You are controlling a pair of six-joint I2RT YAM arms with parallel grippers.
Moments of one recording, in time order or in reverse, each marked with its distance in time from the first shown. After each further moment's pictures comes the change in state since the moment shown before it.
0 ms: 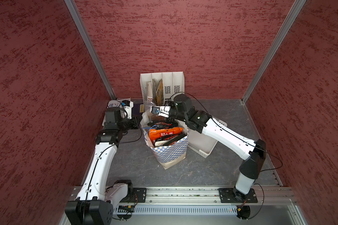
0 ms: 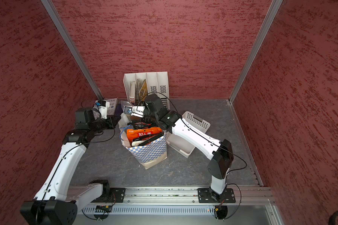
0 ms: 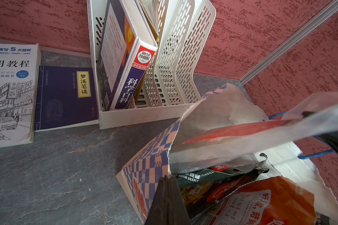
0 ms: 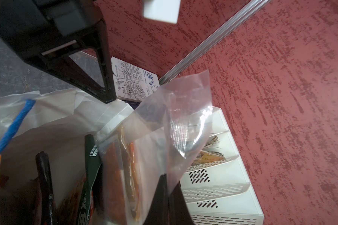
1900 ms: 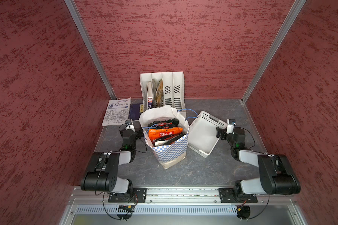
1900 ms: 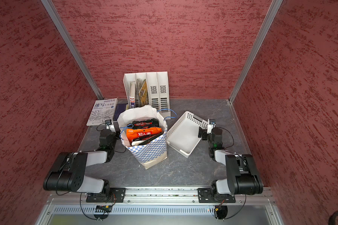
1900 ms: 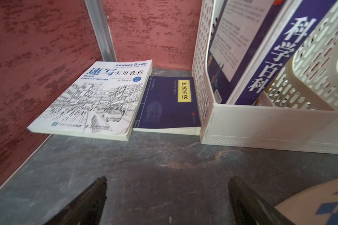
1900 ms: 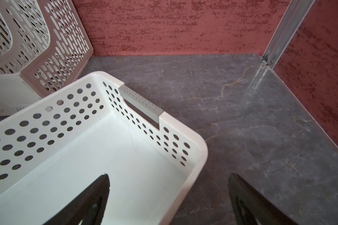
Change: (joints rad) left arm -0.068 0.430 -0.728 1.415 -0.634 0.121; right arm -0.841 -0.349 -1.410 1.043 0.028 0.872
